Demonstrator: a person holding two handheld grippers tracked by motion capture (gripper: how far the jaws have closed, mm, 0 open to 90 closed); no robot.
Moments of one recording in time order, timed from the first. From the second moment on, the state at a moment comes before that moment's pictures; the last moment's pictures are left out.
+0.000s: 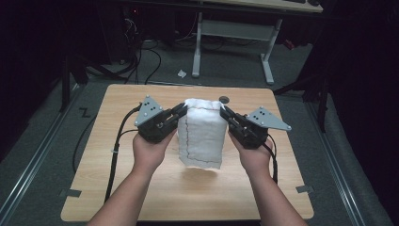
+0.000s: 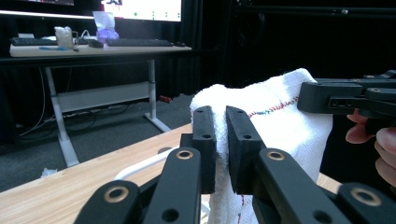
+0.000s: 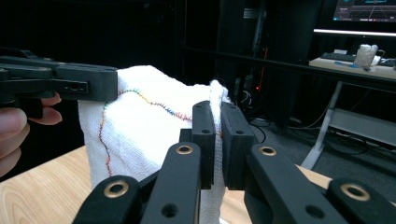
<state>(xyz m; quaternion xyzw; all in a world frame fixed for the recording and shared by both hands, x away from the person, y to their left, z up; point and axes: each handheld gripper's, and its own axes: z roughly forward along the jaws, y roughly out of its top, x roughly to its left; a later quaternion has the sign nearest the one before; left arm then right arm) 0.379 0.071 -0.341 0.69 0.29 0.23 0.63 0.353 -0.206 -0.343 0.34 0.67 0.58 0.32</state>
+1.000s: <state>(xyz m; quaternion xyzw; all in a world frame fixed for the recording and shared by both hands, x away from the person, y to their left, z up) 0.407 0.064 -0.314 0.68 0.28 0.25 0.63 0.378 -0.209 -0.316 0.34 0.65 0.60 0.34</state>
